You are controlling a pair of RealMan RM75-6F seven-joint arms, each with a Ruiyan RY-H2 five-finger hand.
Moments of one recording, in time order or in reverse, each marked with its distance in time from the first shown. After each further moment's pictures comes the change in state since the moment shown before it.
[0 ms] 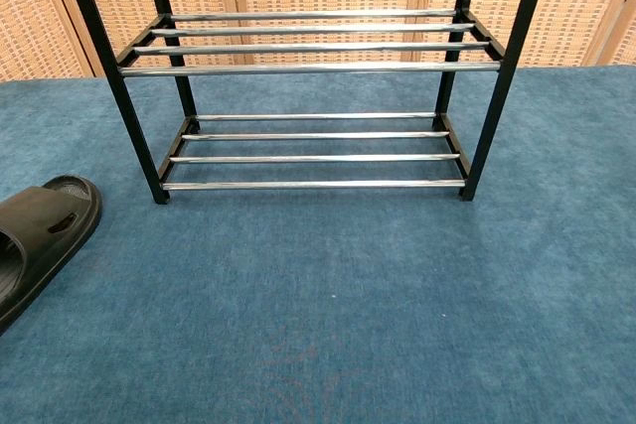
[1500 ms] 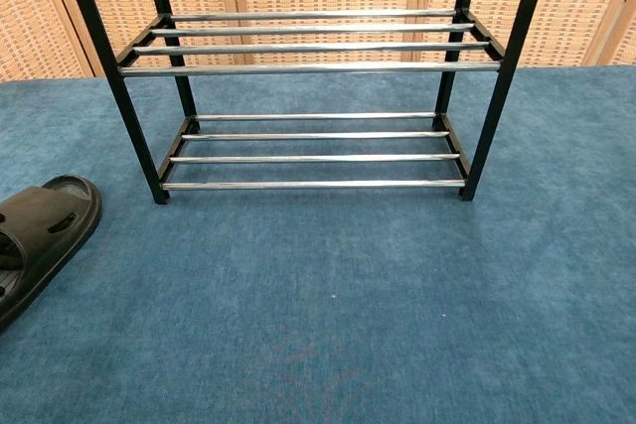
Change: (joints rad) left arm -0.464 -0.371 0.313 1.325 0.690 0.080 -0.232; right arm 0.011 -0.062 0.036 0.014 0.098 -0.020 -0.145
